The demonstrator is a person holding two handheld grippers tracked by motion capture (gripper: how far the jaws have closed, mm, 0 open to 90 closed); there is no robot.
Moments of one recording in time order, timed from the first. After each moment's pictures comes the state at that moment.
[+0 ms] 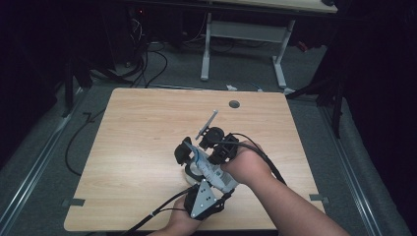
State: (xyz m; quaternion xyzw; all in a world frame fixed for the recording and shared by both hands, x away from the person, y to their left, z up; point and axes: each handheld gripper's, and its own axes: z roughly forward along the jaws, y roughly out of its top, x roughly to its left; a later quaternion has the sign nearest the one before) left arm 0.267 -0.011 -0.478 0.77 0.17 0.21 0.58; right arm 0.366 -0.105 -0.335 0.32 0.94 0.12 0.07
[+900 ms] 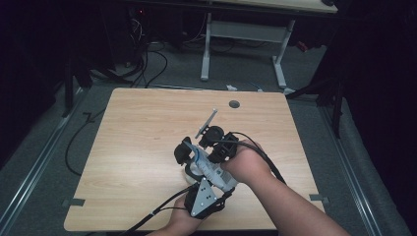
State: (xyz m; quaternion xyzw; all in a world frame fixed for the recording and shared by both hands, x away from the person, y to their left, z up) left arm 0.269 -0.012 -0.476 0.76 0.18 0.21 0.58; right arm 0.368 -0.105 -0.334 0.32 0.94 0.12 0.08
